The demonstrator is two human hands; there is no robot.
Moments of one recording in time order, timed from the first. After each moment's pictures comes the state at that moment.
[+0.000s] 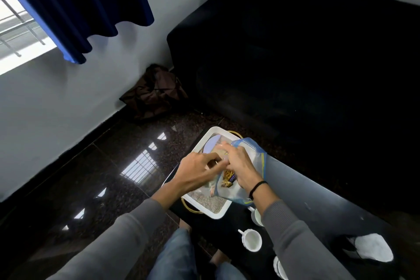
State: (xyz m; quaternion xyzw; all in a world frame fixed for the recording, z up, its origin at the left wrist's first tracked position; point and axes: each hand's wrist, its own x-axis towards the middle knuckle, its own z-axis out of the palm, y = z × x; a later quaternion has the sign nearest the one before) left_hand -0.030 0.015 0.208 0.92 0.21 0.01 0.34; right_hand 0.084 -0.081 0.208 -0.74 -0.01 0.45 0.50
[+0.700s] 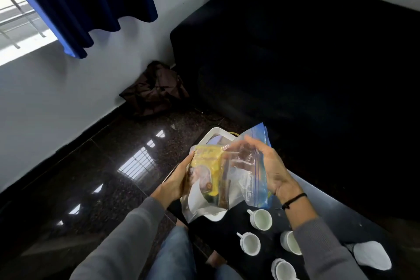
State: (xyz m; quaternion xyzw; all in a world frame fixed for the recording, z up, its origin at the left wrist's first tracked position) left_hand -0.048 0.051 0.132 0.34 0.46 -0.08 0.82; right_hand 0.111 -0.123 0.254 -0.56 -0.09 0.50 0.66
